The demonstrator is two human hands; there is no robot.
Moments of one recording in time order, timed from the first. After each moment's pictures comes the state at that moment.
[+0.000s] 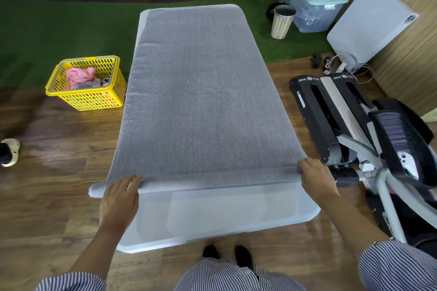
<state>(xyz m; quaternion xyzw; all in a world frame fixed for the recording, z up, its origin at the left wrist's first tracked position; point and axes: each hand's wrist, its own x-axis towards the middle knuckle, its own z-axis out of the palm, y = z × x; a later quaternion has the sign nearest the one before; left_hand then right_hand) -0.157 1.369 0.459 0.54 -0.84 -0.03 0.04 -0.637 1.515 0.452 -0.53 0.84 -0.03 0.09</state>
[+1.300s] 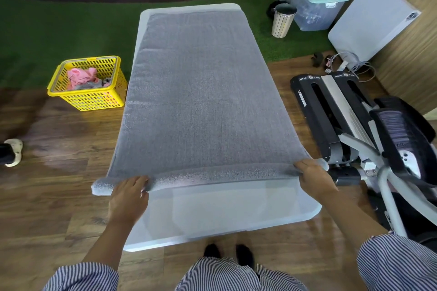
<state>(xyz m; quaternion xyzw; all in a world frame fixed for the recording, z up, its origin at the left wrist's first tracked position) -0.173 1.371 0.460 0.58 -0.81 -0.08 0.02 -0.640 1.510 0.460 -0.54 0.82 -0.04 0.18</state>
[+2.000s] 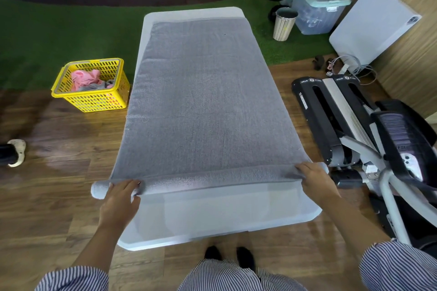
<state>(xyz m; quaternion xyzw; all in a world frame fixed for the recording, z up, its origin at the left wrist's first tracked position) -0.145 1.372 0.454 0.59 -0.79 -0.12 0.05 -0.634 1.522 0.458 -0.54 0.82 -0.07 0.17</state>
